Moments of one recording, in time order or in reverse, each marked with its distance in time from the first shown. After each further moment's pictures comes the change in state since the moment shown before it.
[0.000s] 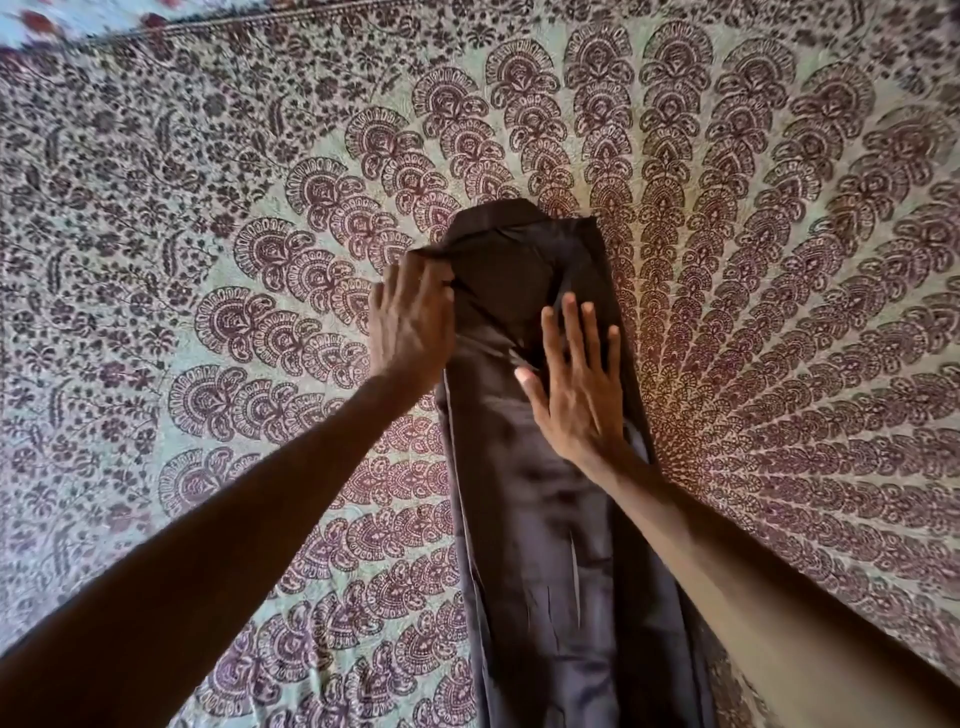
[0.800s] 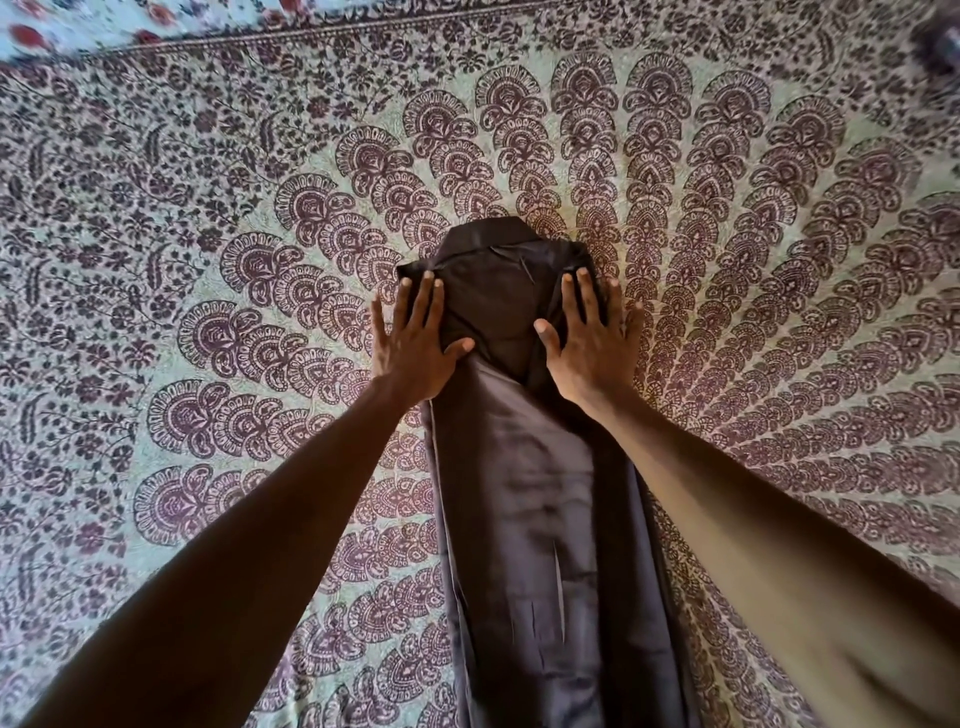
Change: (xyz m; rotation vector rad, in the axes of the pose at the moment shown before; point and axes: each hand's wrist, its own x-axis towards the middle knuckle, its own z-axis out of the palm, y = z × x) left_hand -0.004 -0.017 0.050 0.171 -0.509 -0.078; right_hand 0.071 0.036 -0.002 0.005 -0.127 0.189
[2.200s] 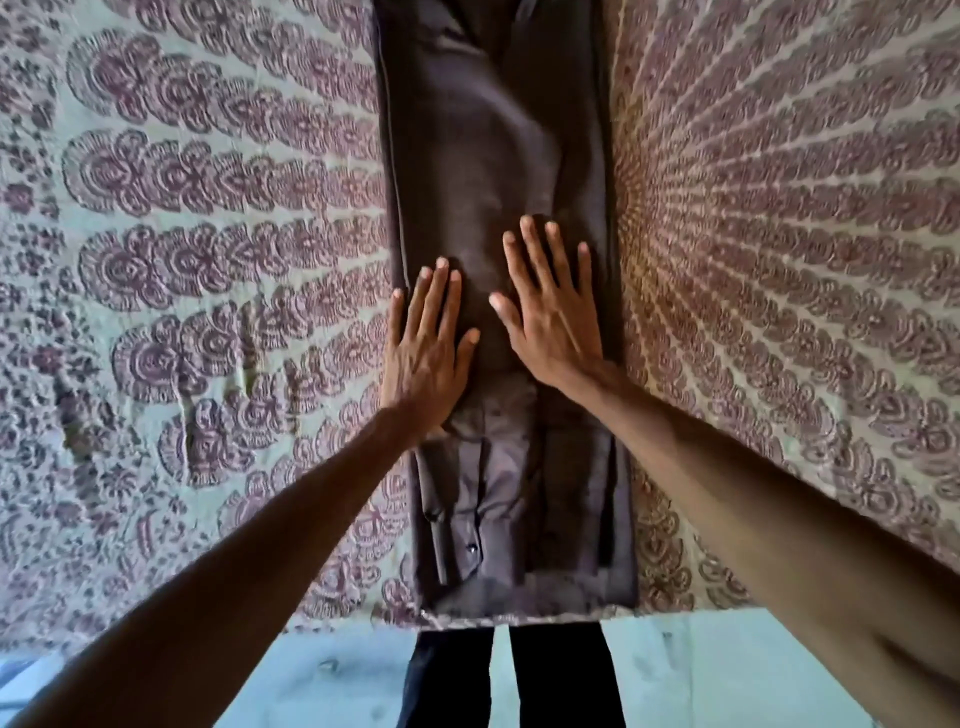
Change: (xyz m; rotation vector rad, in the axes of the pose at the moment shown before) left_hand -0.334 0.098 0.124 -0.155 0.137 0.052; right_hand -0.284 0.048 0.071 -0.057 -0.021 -0.402
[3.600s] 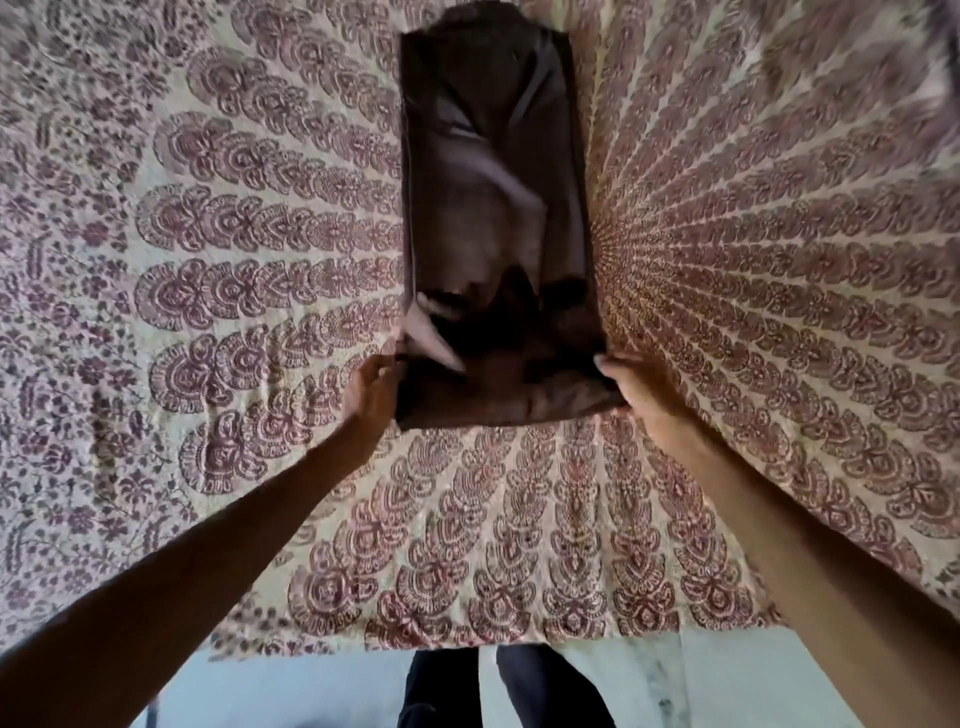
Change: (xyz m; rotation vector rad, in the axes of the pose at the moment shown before) left_hand -0.034 -0.042 -0.045 -1.074 -0.148 -0.749; right_hand -0.069 0.069 -0.051 1.130 -0.197 0.785
